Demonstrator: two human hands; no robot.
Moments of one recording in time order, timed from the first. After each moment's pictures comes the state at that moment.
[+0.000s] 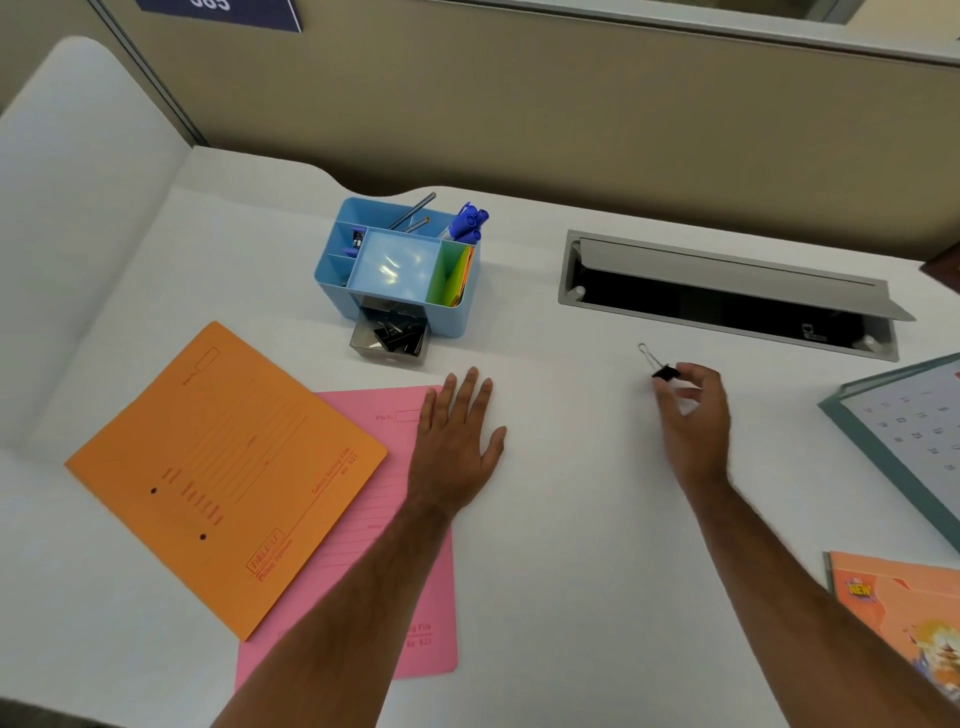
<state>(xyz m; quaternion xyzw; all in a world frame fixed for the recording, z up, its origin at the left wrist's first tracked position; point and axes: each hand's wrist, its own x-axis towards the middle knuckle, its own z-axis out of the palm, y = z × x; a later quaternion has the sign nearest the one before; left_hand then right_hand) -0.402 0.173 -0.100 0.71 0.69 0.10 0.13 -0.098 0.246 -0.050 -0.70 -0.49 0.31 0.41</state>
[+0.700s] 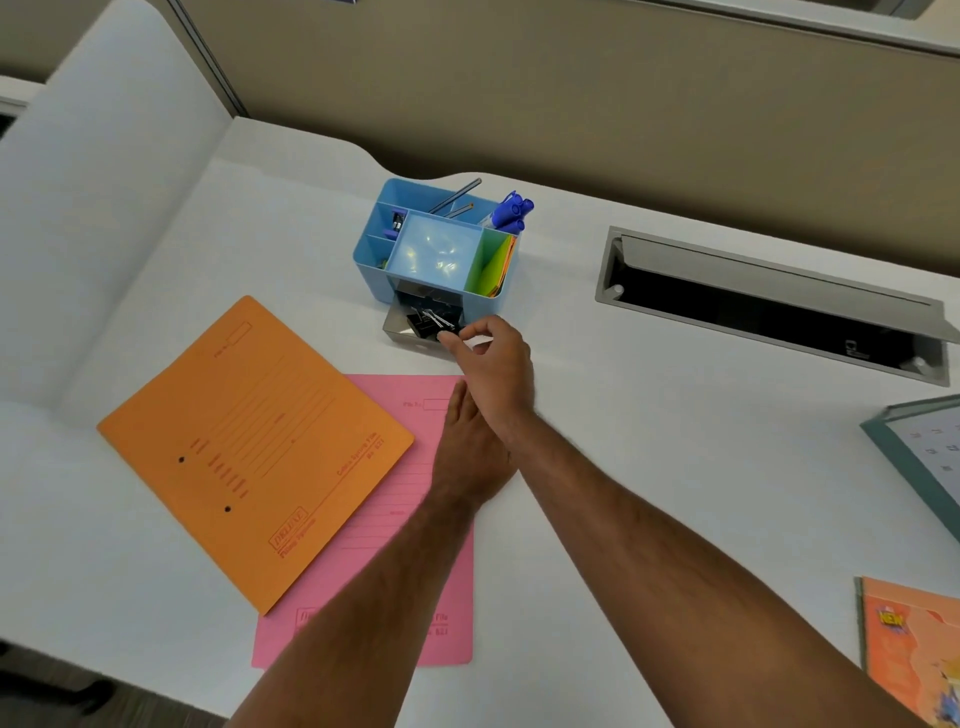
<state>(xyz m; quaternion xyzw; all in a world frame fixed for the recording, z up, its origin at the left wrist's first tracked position) -0.399 0.170 -0.093 0.69 0.69 0.20 0.10 -0.365 0.258 -0.017 -0.62 -0.58 0.43 0.31</state>
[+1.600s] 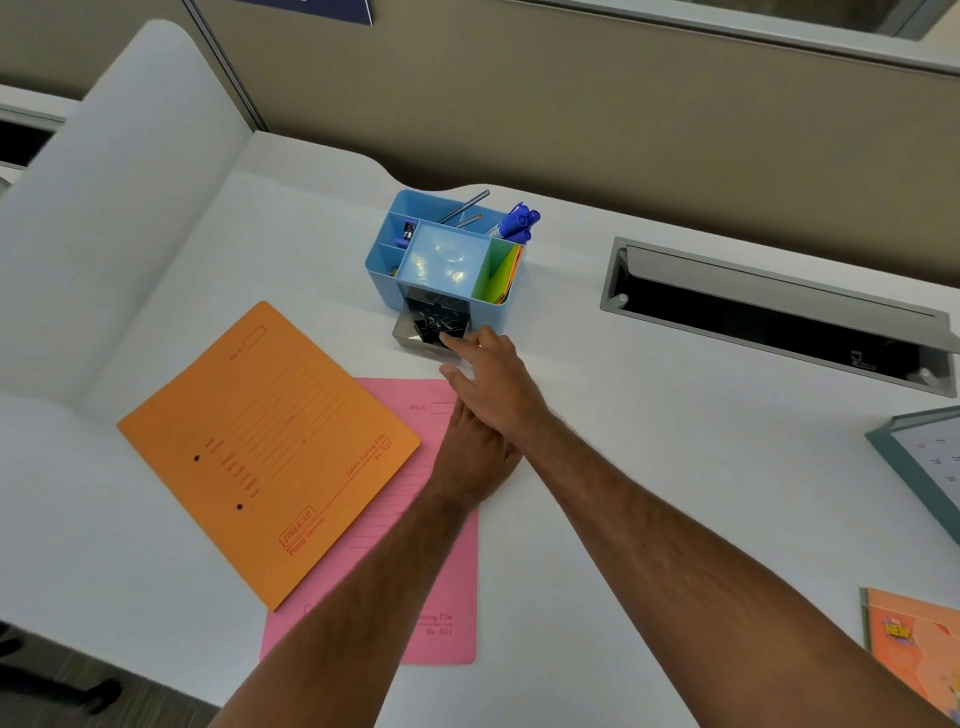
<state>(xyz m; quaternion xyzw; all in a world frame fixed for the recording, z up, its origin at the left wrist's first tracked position) -0.409 0.170 -0.065 0.70 0.65 0.23 0.18 -0.354 0.265 -0.023 -0.47 -0.81 0.32 0.12</state>
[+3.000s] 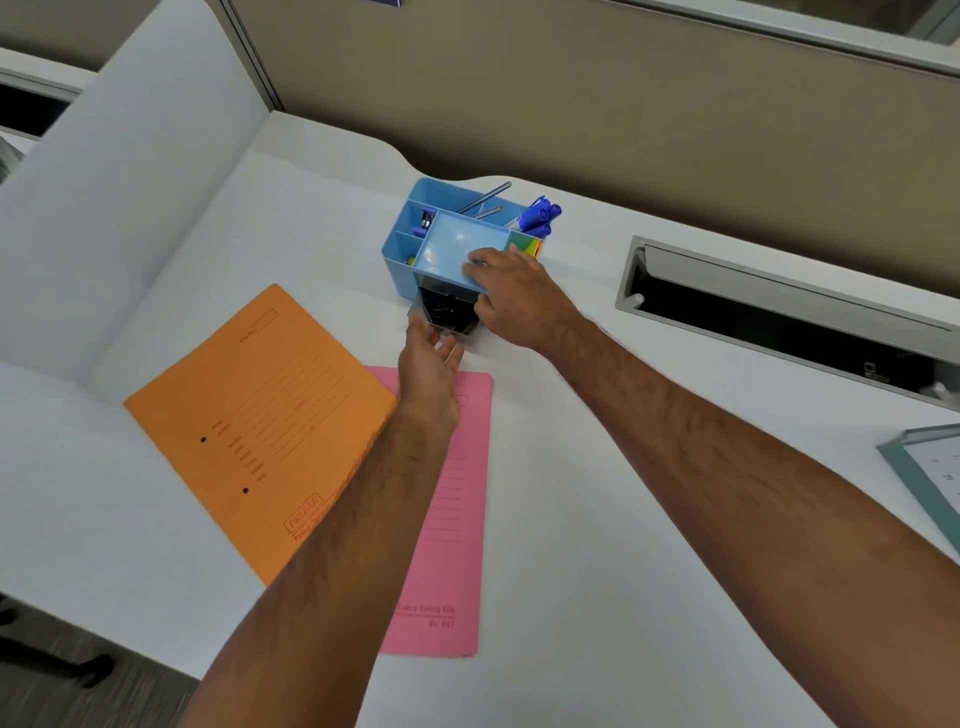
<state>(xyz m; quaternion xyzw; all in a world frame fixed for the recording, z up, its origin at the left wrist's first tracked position) -0.460 0.237 -0.004 -0.05 0.59 0.62 0.52 -0.369 0.350 0.030 -0.38 -0.91 0.13 0.00</state>
